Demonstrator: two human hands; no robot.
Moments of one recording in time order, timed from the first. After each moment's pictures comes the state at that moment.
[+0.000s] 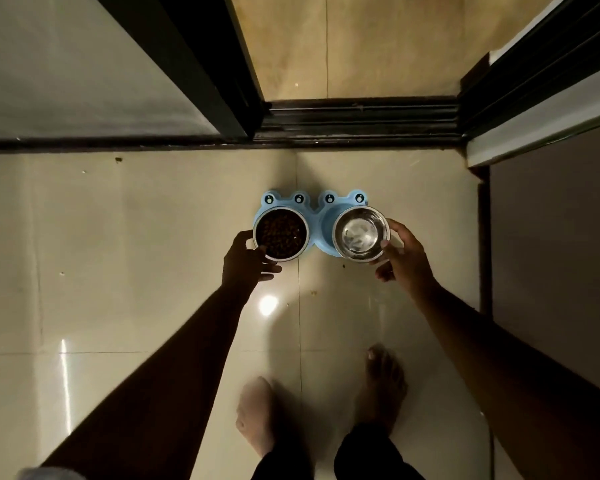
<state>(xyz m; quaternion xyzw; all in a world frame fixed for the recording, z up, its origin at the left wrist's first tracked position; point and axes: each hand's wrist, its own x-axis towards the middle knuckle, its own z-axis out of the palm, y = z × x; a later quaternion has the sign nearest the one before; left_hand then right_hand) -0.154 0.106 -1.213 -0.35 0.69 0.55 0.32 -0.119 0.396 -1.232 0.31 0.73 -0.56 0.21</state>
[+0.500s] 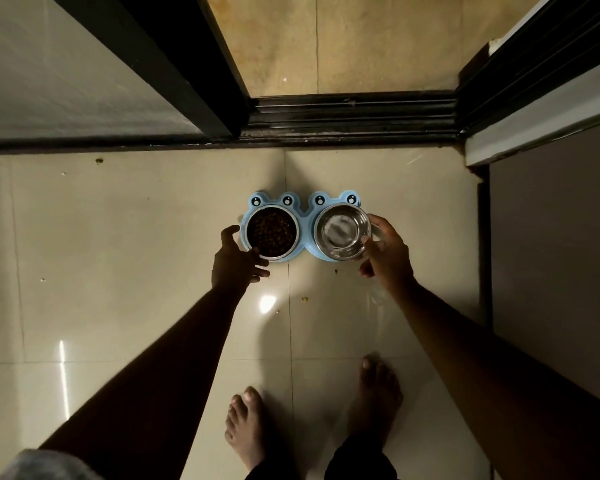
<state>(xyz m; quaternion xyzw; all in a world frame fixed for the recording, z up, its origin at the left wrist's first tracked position) -0.162 0.115 -1.247 -0.34 0.74 0.49 0.31 -0.135 0.385 -1.259 0.31 0.75 -0.55 0.20</state>
